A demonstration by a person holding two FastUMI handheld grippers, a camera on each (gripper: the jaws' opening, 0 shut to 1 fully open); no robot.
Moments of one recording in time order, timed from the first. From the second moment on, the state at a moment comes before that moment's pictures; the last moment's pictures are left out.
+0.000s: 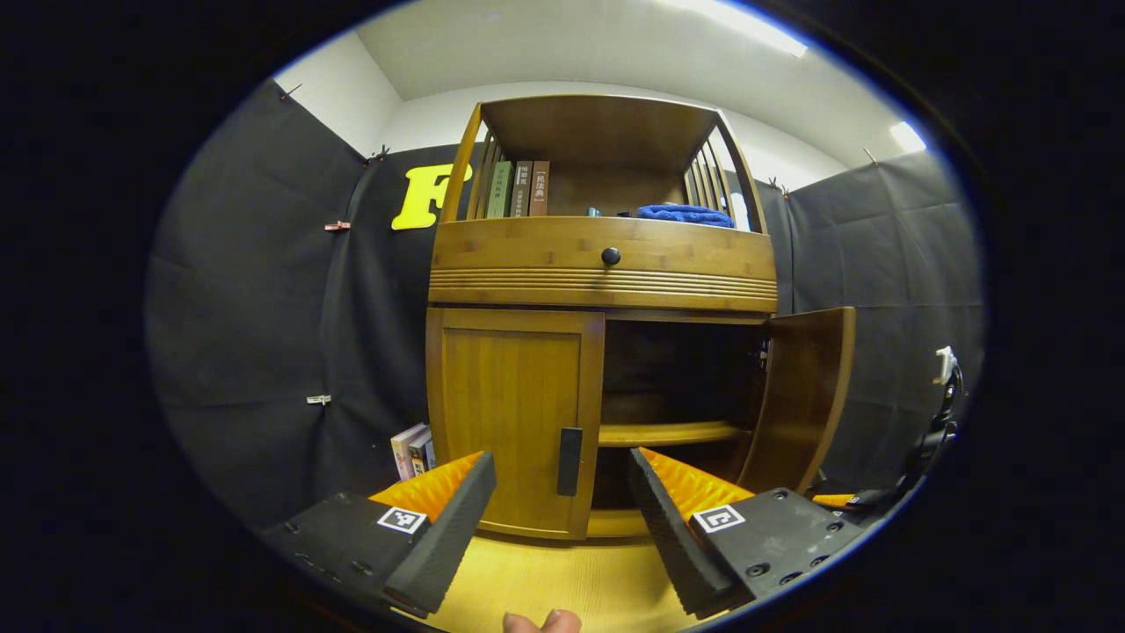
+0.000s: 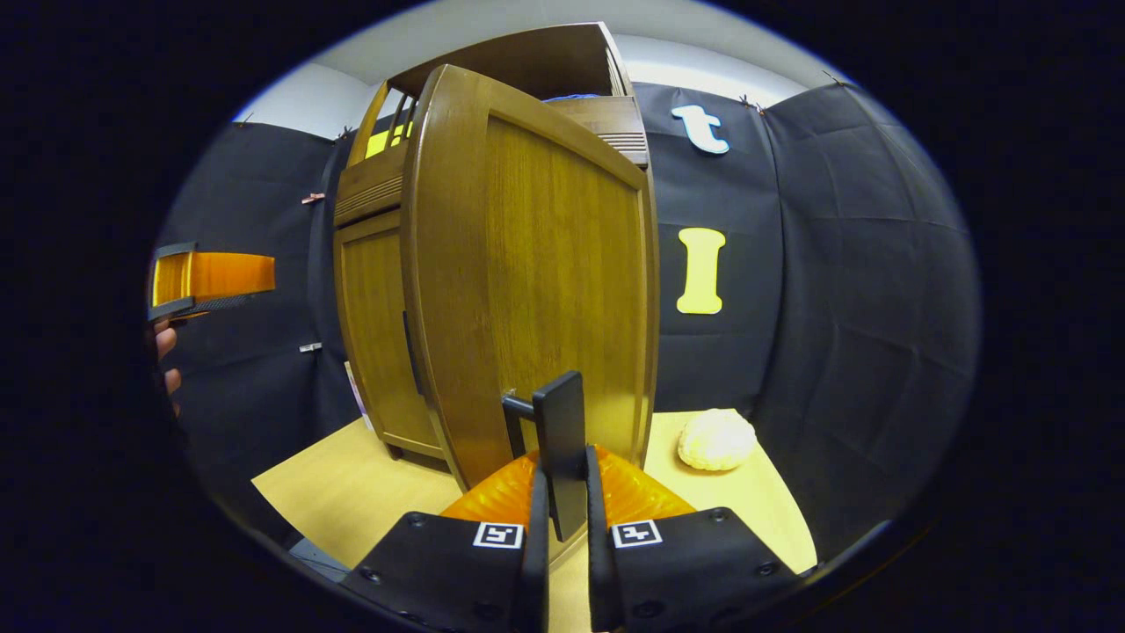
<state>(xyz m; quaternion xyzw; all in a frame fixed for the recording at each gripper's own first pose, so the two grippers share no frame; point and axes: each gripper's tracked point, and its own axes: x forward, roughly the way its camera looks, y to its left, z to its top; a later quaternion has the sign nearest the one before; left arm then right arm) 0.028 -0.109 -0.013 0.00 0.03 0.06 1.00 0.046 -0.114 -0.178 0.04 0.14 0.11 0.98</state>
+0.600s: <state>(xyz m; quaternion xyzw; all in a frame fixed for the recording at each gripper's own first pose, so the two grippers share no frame) 0.068 -0.130 -0.030 0.02 0.04 0.04 1.00 0.040 -0.187 -0.164 0.04 0.14 0.09 0.98</state>
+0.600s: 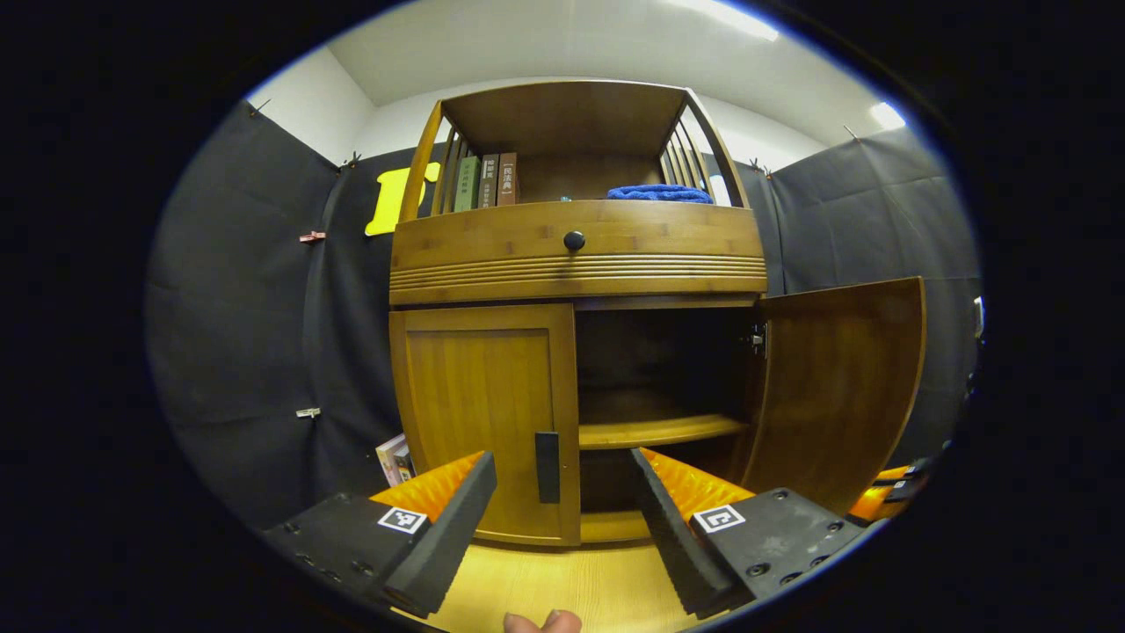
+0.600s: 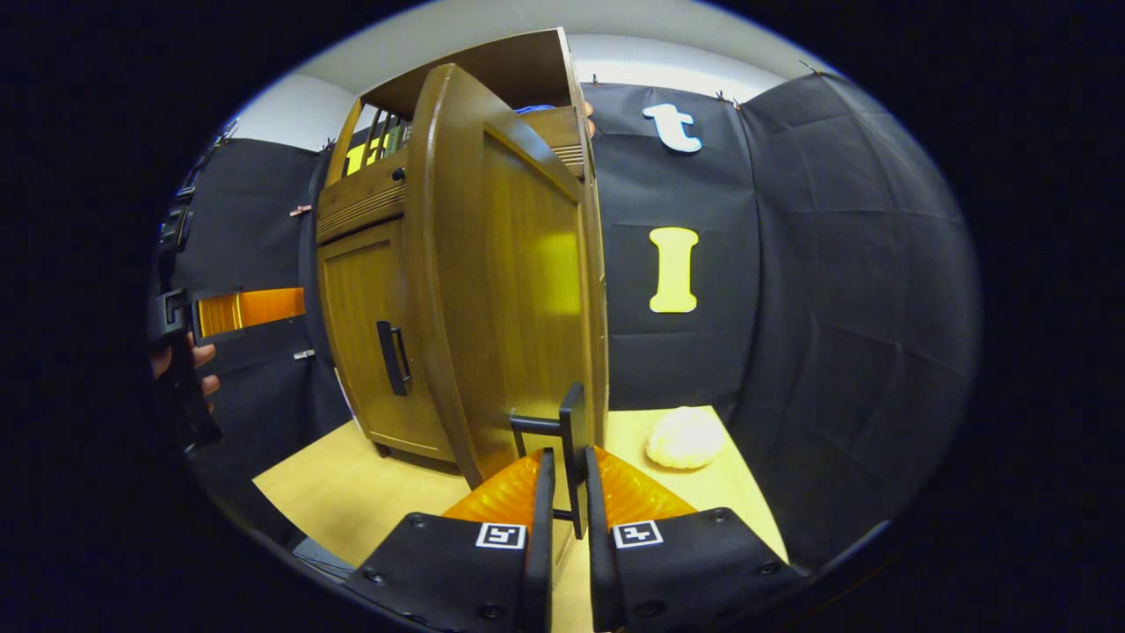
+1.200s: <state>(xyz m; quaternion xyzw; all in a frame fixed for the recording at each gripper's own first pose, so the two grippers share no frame) 0.129 -0.122 -0.056 -0.01 0.07 0.02 1.00 0.039 -0.244 -0.157 0.05 0.14 0.01 0.99</state>
